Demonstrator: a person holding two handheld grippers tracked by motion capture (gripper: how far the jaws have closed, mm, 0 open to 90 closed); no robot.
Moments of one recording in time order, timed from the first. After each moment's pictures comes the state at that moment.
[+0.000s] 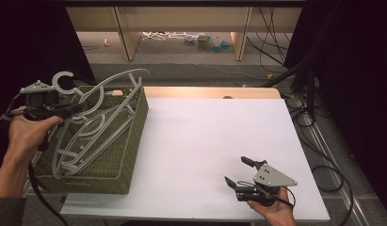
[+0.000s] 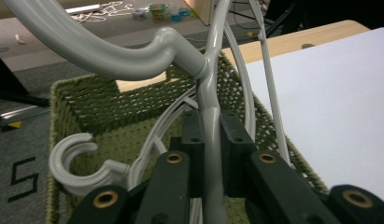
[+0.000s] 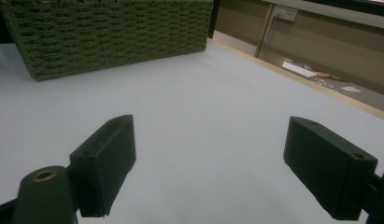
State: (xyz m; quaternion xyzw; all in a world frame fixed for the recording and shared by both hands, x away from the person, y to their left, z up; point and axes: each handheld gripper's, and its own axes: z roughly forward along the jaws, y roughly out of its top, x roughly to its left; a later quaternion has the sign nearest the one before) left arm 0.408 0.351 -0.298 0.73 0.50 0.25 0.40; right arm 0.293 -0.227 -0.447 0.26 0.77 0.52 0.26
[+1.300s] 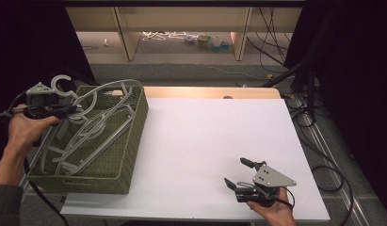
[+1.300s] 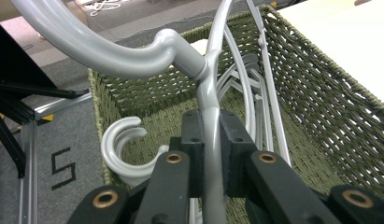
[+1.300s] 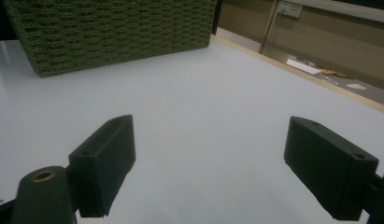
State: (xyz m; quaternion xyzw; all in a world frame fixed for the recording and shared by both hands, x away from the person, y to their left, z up) left arm 0.439 0.387 -0.326 0.78 0.47 0.27 0.32; right arm 0.294 -0.227 -0.449 0.26 0.77 0.52 0.25
